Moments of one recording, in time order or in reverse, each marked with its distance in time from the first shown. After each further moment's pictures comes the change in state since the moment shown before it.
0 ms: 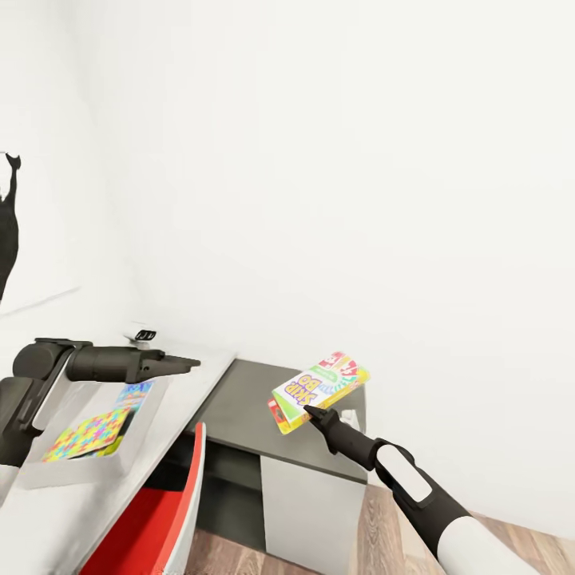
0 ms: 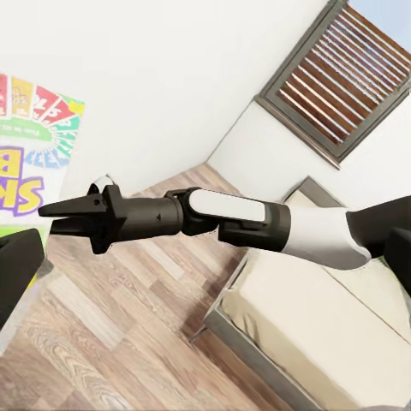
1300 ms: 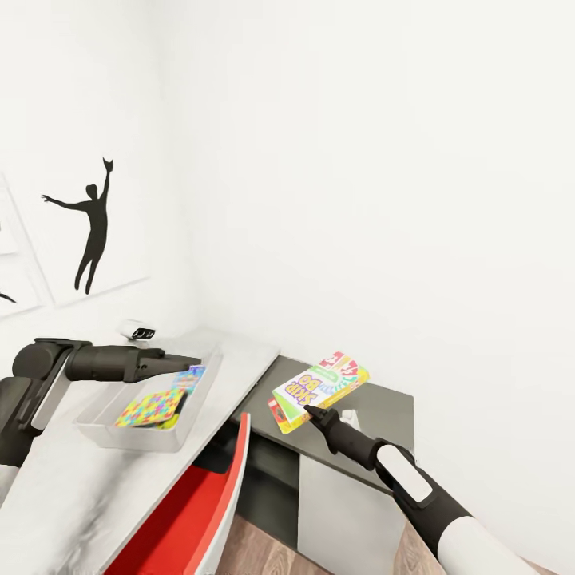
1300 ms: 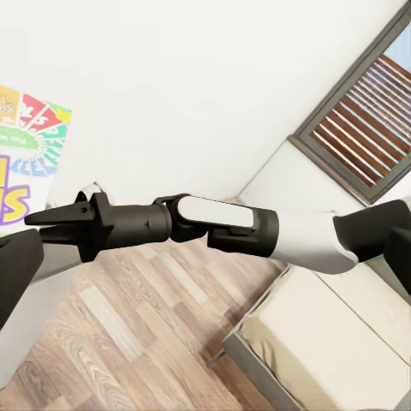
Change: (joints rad) left arm 0.000 0.001 -0.001 0.001 0.034 0.000 0.000; right arm 0.000 -0.001 0.000 0.000 -0.001 -0.001 0.000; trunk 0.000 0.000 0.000
